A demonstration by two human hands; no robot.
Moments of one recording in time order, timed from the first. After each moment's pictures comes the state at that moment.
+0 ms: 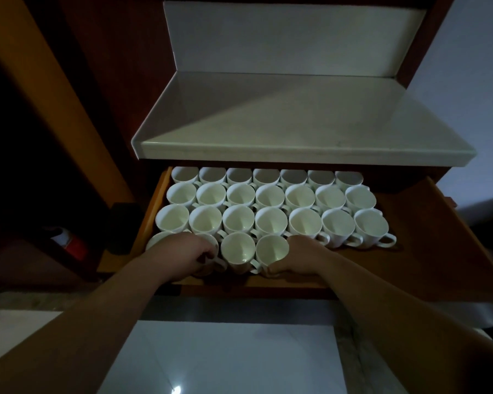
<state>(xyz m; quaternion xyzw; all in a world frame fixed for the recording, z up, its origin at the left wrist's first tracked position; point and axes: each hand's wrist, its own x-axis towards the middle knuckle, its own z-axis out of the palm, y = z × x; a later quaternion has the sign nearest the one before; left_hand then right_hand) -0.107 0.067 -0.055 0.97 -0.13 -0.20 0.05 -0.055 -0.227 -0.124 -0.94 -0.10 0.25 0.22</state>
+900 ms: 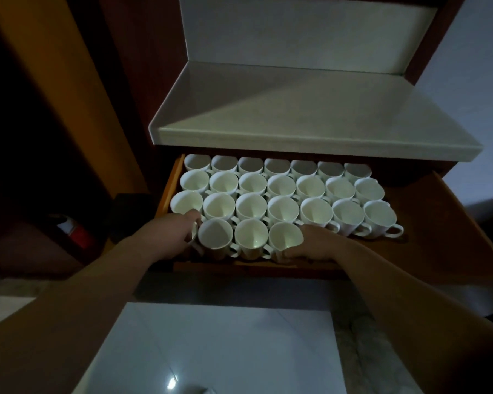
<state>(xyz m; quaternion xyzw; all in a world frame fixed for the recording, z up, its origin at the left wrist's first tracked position) -0.110 0.123 -0.064 0.99 -0.07 -0.15 0.05 -0.074 -0.222 -0.097 -0.93 -0.12 0.27 0.22</state>
